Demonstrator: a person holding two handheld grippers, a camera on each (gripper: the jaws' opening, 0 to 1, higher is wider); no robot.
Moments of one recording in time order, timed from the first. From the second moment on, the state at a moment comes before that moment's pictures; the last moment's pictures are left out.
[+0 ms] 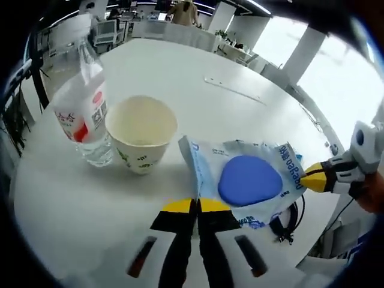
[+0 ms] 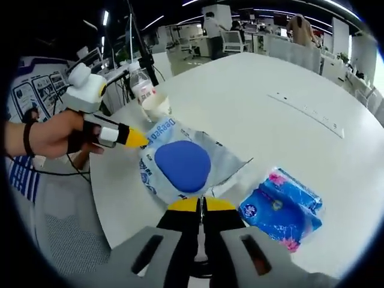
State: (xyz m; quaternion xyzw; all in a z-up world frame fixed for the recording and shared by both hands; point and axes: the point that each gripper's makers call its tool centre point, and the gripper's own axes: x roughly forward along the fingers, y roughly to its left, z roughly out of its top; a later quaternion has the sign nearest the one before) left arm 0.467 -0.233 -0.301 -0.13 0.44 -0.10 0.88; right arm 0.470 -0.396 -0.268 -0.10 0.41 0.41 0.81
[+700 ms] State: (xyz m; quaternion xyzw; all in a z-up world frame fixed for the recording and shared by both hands) left arm 0.480 -0.235 -0.320 -0.16 0.45 -0.09 0.88; right arm 0.480 -0.406 -0.306 -0.06 0.44 0.38 0.81
